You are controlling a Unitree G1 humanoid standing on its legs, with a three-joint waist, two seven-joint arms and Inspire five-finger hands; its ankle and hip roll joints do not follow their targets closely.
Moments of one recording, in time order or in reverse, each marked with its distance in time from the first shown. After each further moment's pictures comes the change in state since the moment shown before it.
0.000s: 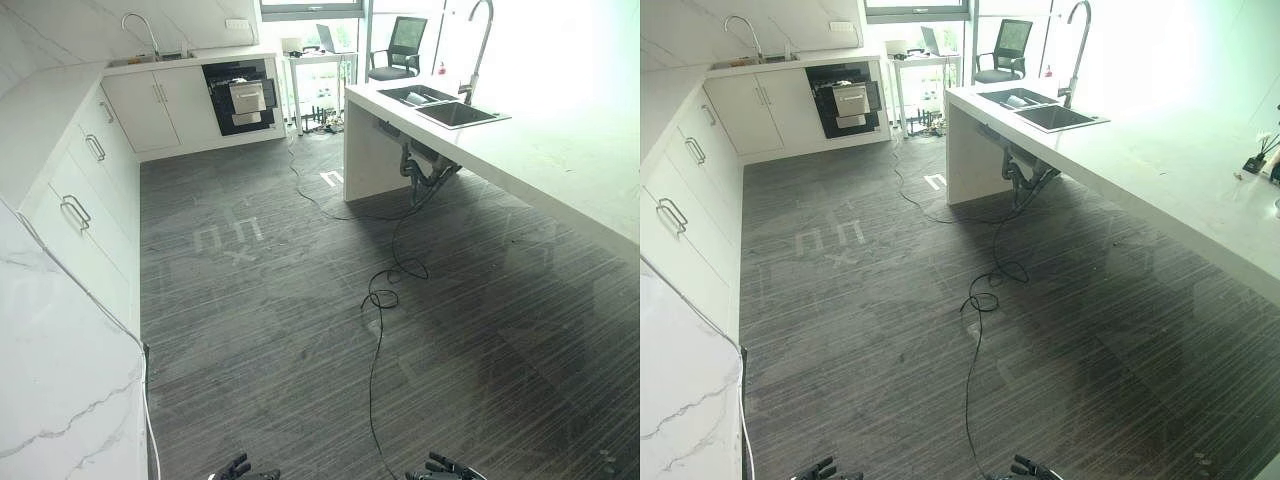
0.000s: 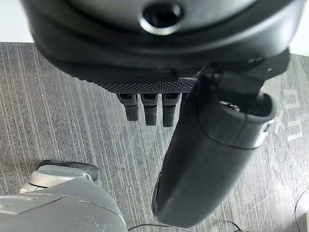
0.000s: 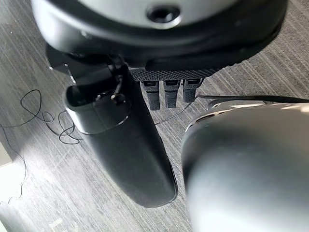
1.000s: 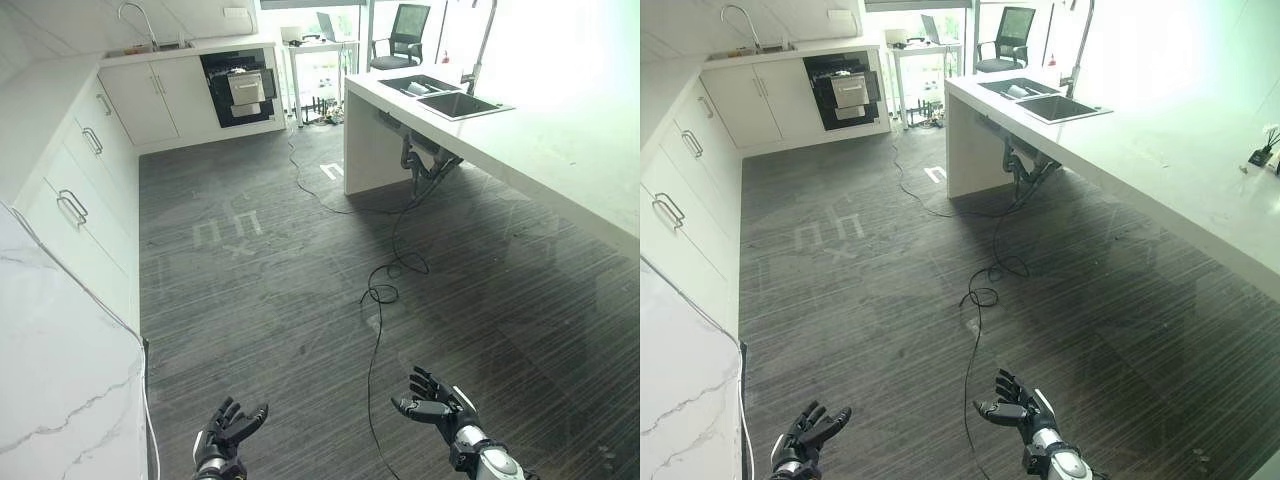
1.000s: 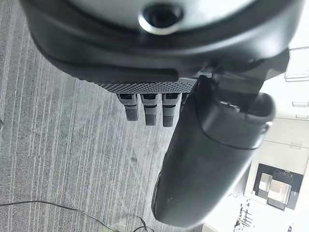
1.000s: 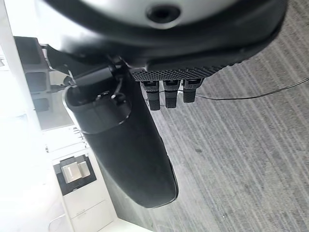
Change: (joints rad) left arm 0.069 -0.019 0.132 -0.398 -0.240 -0.024 0.004; right arm 0.083 -0.030 0.055 -0.635 -0.003 -0.019 -0.081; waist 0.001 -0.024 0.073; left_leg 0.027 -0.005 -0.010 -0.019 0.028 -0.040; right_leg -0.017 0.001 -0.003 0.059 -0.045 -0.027
